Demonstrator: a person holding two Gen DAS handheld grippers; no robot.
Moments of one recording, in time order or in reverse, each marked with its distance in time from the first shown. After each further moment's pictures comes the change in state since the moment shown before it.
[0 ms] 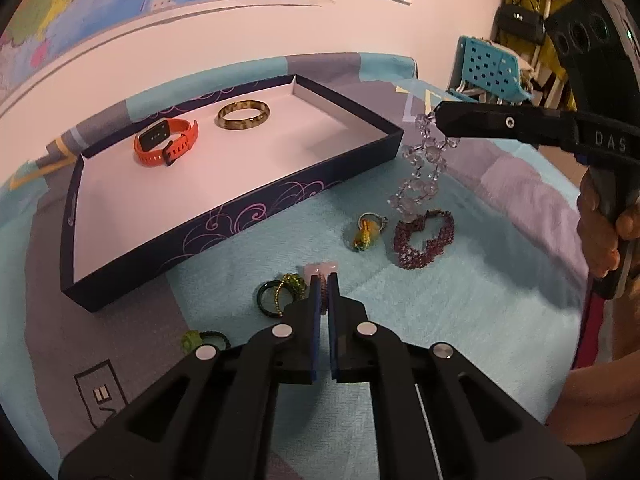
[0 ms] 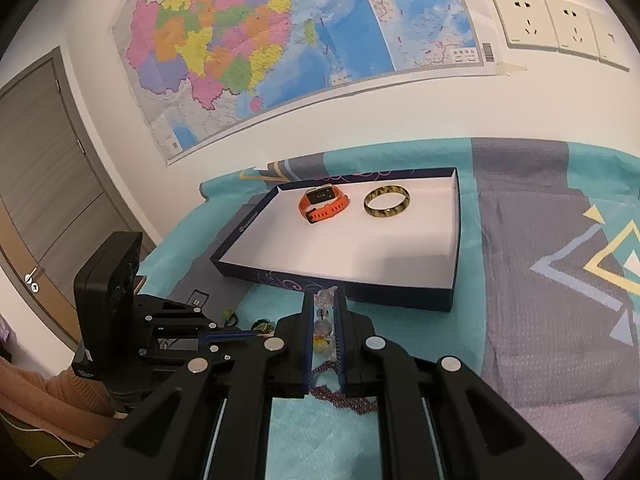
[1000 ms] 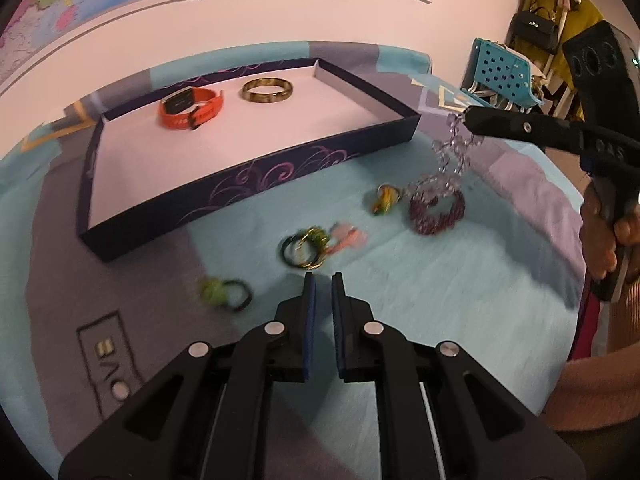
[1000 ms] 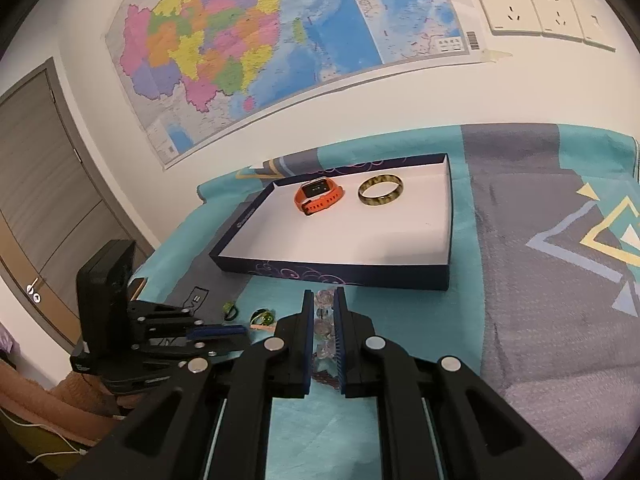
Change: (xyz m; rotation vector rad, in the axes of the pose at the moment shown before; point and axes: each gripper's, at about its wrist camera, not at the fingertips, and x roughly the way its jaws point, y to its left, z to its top) left arm -0.010 0.014 -0.024 -0.054 0.034 0.029; right arm -0.003 -0.005 -0.016 0.048 -0.003 -0.006
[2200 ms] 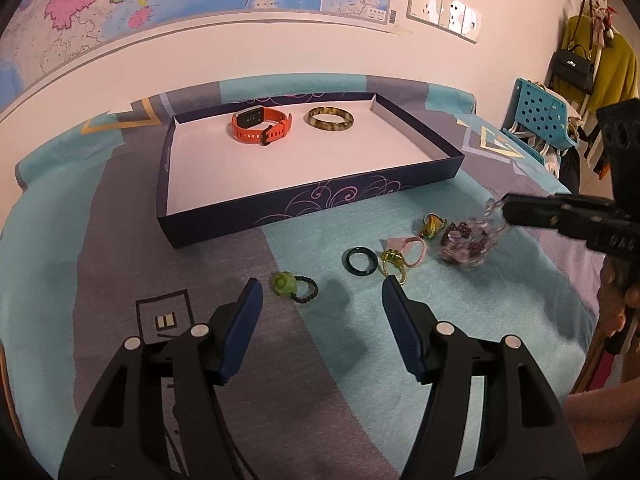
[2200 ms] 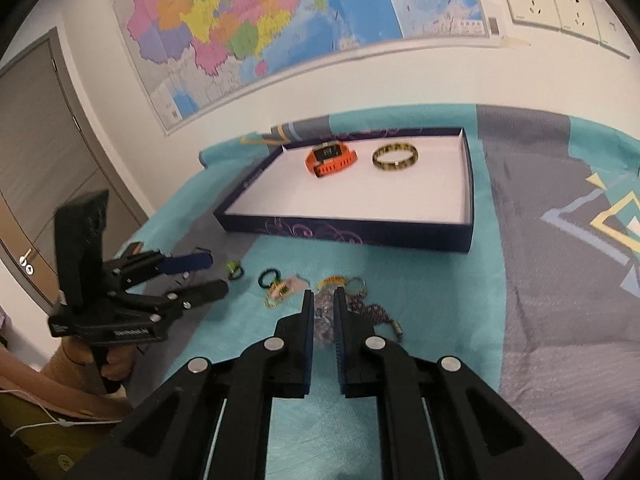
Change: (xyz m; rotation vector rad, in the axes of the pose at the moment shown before) left arm -0.030 0.015 -0.011 -0.117 -0.108 0.136; right arm 0.007 0.022 -0.020 -0.062 0.074 -0.015
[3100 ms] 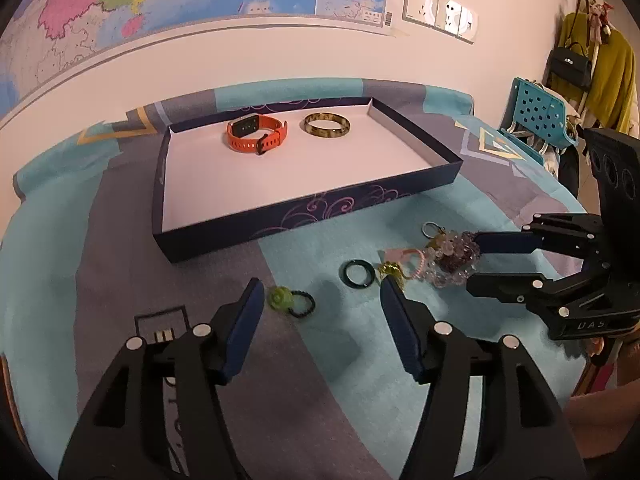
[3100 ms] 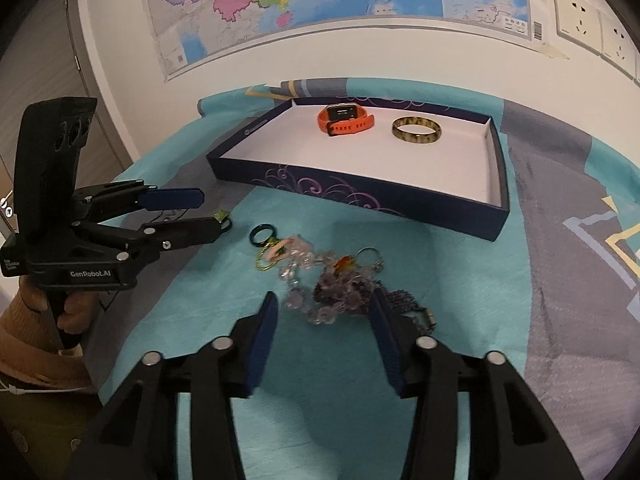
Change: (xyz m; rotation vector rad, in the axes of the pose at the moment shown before) left arm 0.002 -0.003 0.007 0.014 -0.008 -0.004; right arm 0.040 0.021 -0.018 -0.154 0.118 -0.075
